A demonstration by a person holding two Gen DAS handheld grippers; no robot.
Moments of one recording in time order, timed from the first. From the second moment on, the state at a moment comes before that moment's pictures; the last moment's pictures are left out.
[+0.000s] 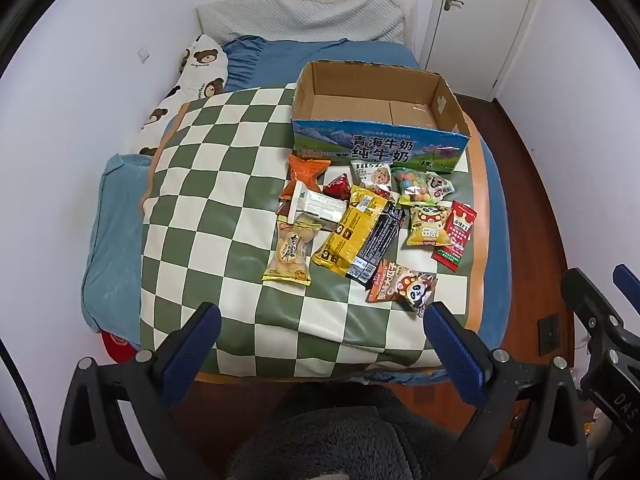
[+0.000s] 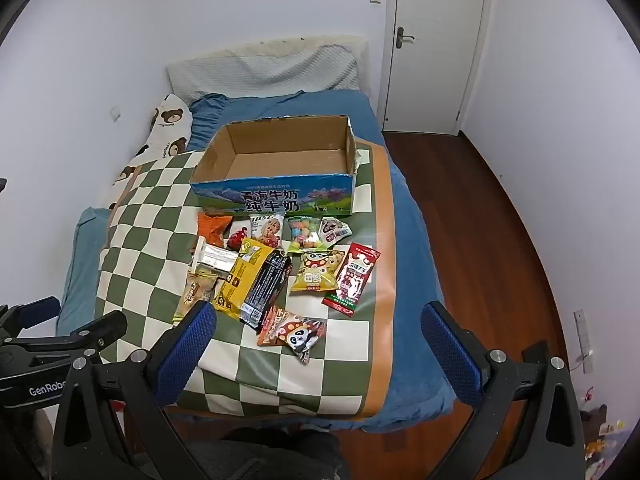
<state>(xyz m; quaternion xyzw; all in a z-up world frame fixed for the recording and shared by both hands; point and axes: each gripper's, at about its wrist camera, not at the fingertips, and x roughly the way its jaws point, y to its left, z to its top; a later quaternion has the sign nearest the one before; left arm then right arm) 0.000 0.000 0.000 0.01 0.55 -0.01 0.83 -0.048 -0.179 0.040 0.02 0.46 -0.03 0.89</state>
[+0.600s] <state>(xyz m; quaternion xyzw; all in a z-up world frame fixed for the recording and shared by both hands) 0.004 0.003 0.002 0.01 0.55 -0.01 0.83 -0.042 -0.178 0.040 0.02 0.47 -0.03 0.88</state>
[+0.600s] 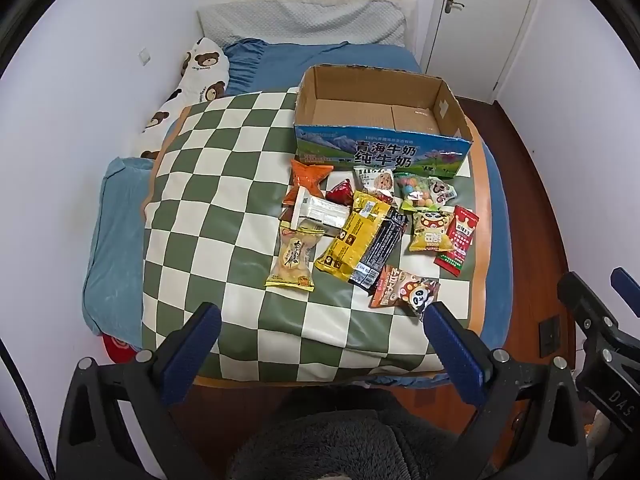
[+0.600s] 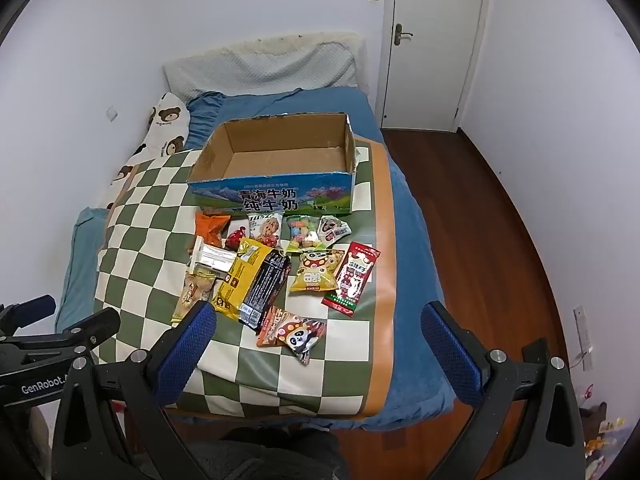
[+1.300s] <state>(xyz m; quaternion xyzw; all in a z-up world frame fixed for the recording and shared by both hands) 0.007 0.003 0.006 0.01 0.55 0.00 0.84 -0.040 -0.171 0.038 0.02 0.47 -0.03 0.88</state>
